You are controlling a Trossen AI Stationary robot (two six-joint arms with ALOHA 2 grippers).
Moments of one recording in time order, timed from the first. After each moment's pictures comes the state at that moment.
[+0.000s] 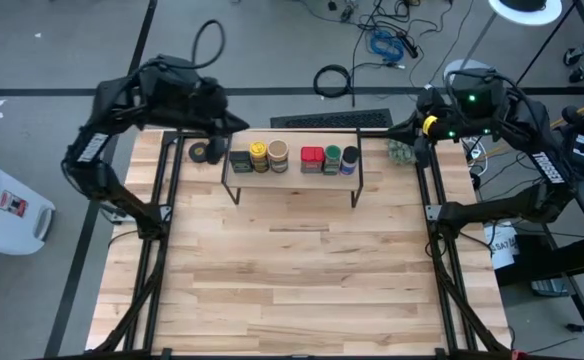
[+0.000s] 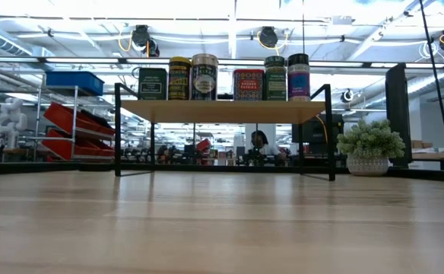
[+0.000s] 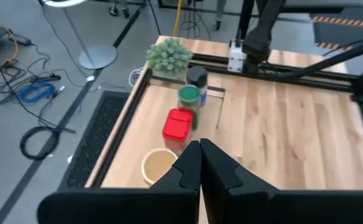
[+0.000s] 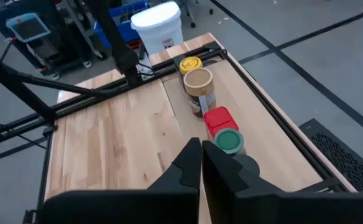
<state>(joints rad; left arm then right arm) 0.35 1.49 2.27 -1.33 0.10 0.07 -0.49 1.11 1.77 -1.15 -0.26 0.11</state>
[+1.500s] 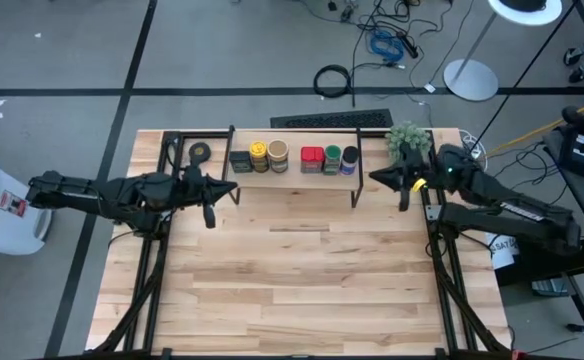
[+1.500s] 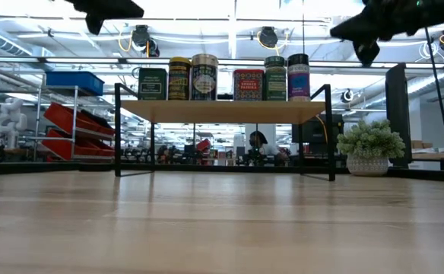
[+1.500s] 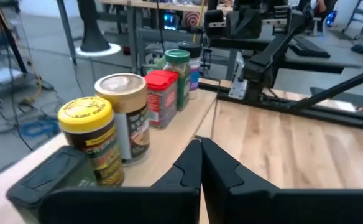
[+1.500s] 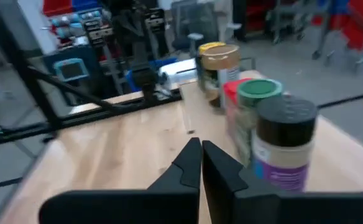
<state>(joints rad) -0.11 0.66 0.64 -0.16 -0.42 -0.11 -0.45 0.53 0.51 -0.14 -0.27 0.11</state>
